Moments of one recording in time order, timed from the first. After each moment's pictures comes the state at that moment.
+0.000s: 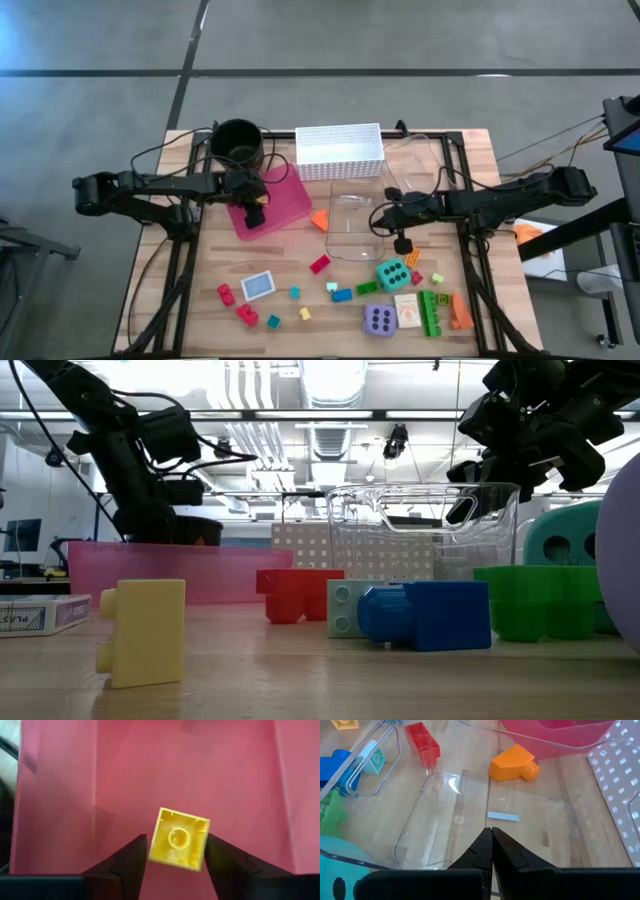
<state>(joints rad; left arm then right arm) 0.34 1.21 0.50 -0.39 -0.08 -0.04 0.03 1.12 0.45 0.00 0.00 -0.10</state>
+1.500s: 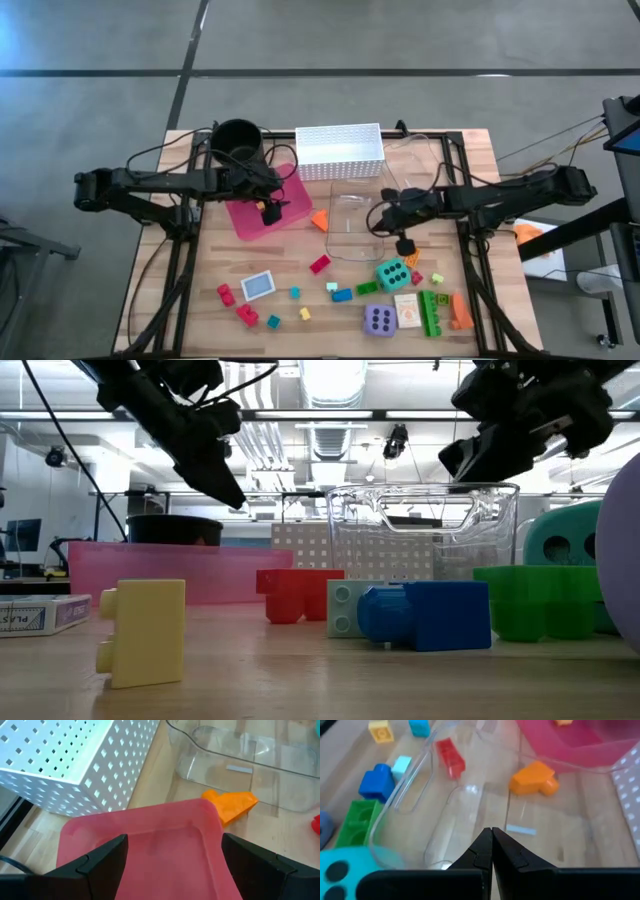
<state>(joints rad) 0.19 1.21 0.73 -0.31 -0.14 -0.03 0.04 1.12 0.60 -0.19 -0.10 -0.12</state>
